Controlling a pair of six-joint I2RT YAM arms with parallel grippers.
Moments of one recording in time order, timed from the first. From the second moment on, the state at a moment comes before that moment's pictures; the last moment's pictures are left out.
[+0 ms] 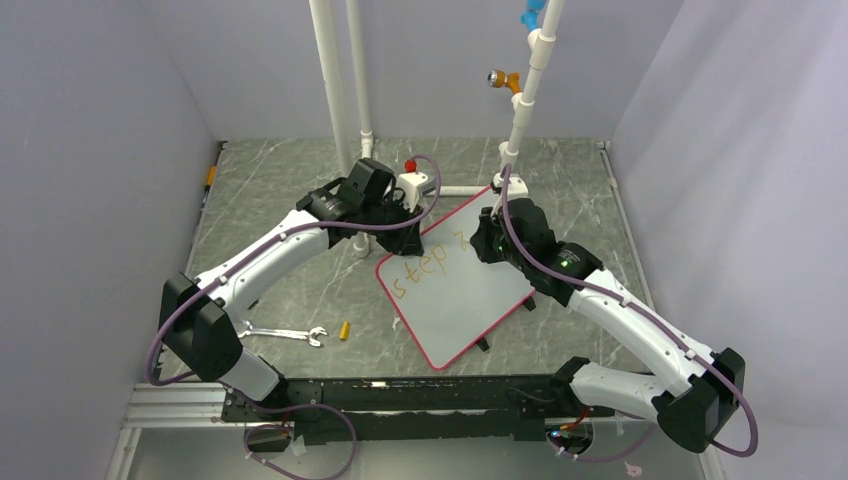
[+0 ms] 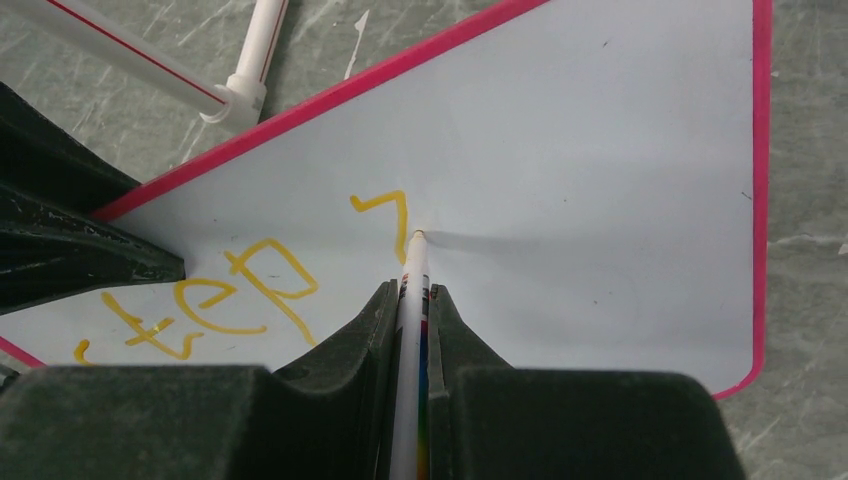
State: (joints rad) left arm -0.67 1.52 1.37 -0.64 0.41 -0.07; right arm 0.67 1.07 0.97 -0.46 0.20 0.39
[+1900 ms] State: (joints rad) left arm -0.67 1.52 1.37 -0.63 0.41 -0.07; right arm 0.67 1.06 1.04 -0.45 0.22 0.40
